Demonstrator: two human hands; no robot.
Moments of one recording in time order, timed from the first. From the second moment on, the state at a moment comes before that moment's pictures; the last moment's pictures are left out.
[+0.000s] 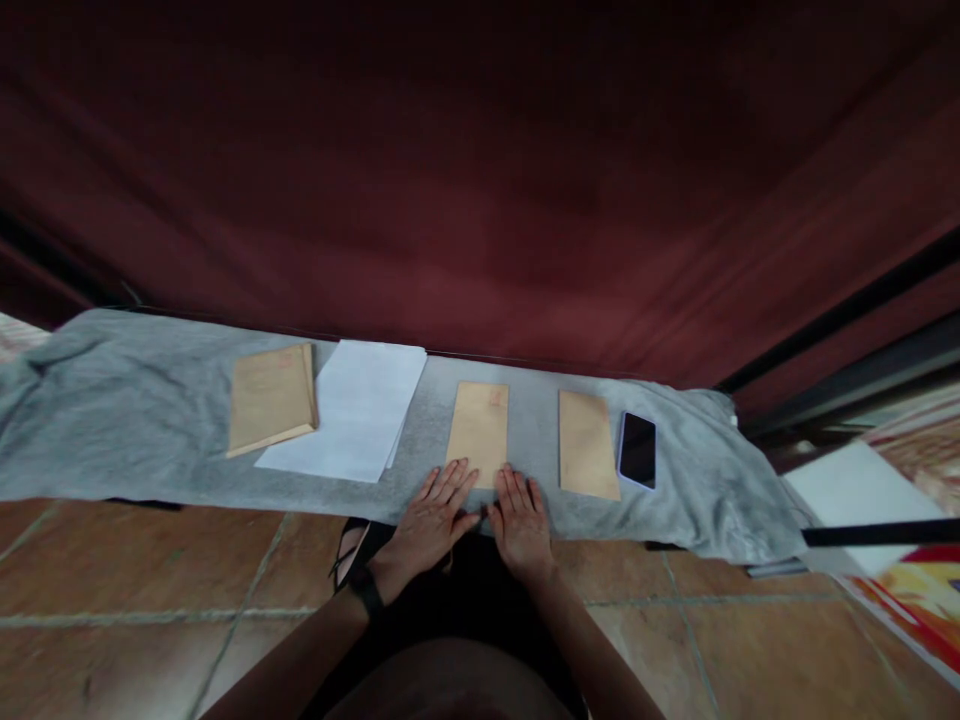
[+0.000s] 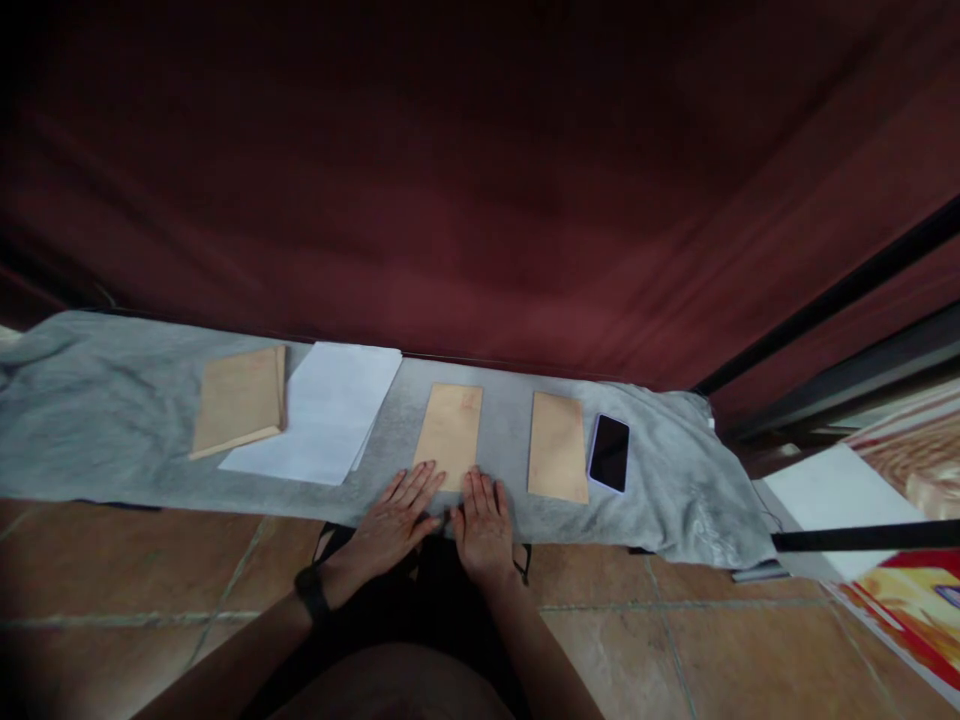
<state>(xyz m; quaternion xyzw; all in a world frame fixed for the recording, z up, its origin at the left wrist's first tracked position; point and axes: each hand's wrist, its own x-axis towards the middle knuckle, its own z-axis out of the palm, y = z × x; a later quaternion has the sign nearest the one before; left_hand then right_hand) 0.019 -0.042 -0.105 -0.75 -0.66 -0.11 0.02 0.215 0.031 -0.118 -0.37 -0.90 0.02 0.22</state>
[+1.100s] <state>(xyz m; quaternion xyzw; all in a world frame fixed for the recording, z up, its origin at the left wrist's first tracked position) 0.027 -0.052 -0.093 -0.63 -0.76 -0.17 0.00 0.226 0.025 -0.115 -0.38 -0.90 0.04 0.22</state>
